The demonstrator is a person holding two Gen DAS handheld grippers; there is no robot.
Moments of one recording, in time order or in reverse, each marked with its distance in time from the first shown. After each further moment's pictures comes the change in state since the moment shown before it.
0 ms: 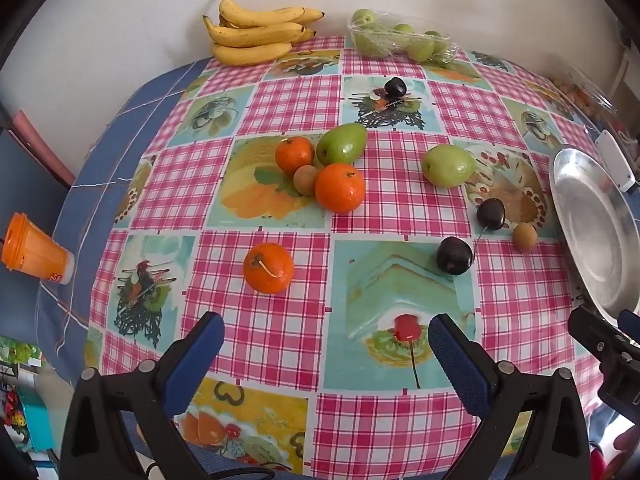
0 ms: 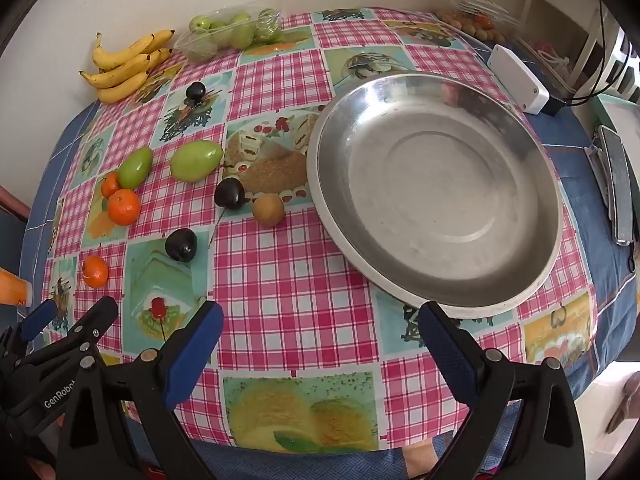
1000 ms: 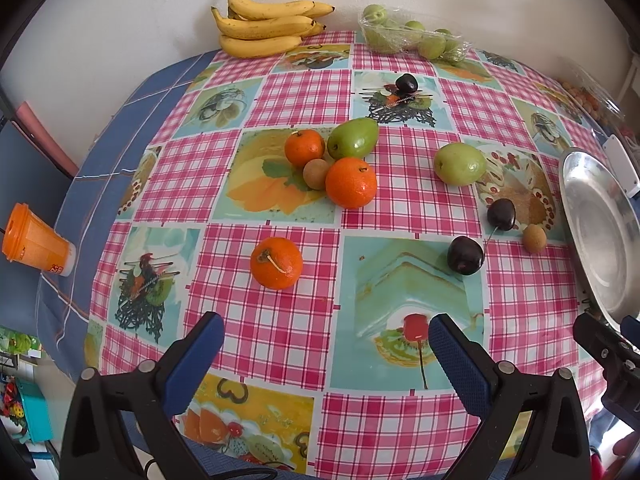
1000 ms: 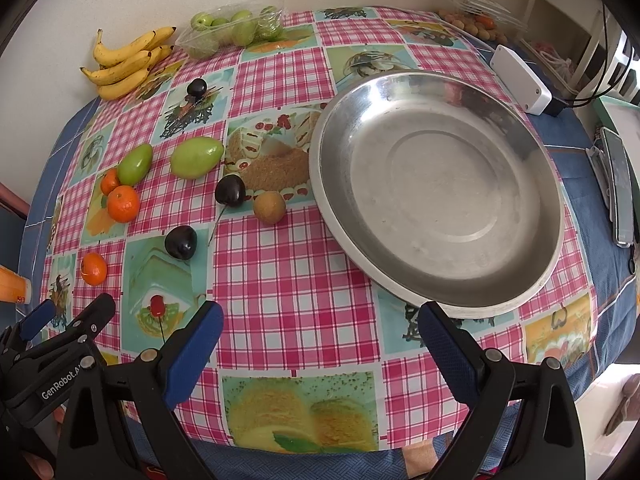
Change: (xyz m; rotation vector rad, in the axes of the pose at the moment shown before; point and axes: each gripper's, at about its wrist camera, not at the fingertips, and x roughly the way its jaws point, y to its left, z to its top) left arm 0.003 -0.001 0.003 -0.022 0.021 0.017; right arm 0.001 0.001 -0.001 -0.003 0.003 -0.001
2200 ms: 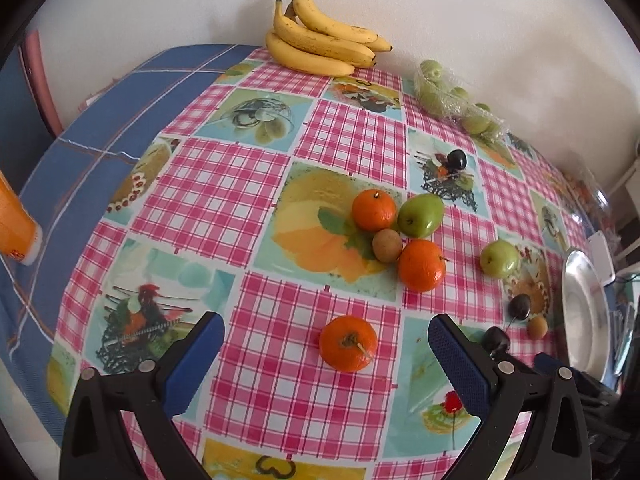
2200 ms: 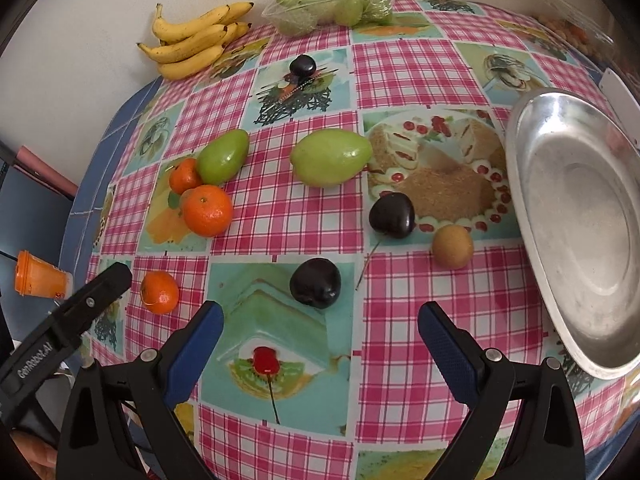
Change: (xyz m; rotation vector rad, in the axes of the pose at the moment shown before) left arm 0.027 0.094 0.031 -0.213 -0.095 -0.208; right arm 0.046 0.090 0.024 -0.085 0.018 0.213
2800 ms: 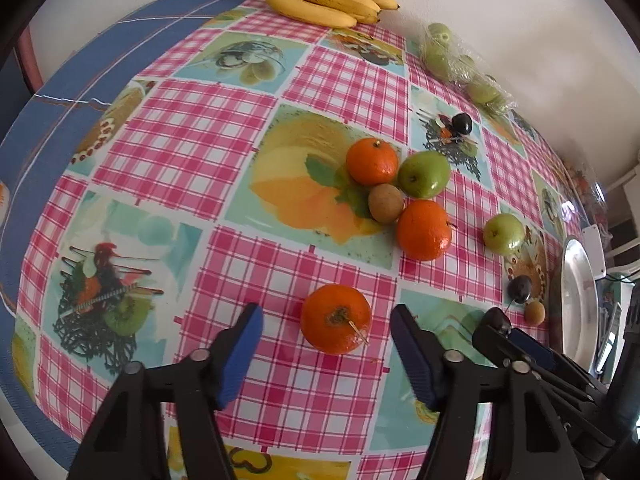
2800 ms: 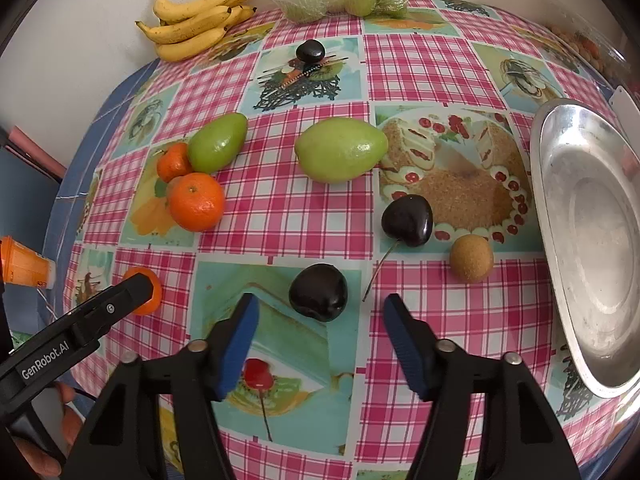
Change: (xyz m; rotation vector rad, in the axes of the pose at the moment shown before) left arm 0.033 -0.002 -0.010 -0.045 0.156 -0.063; right arm 0.021 0.009 0.007 -0.046 0.023 -0.055
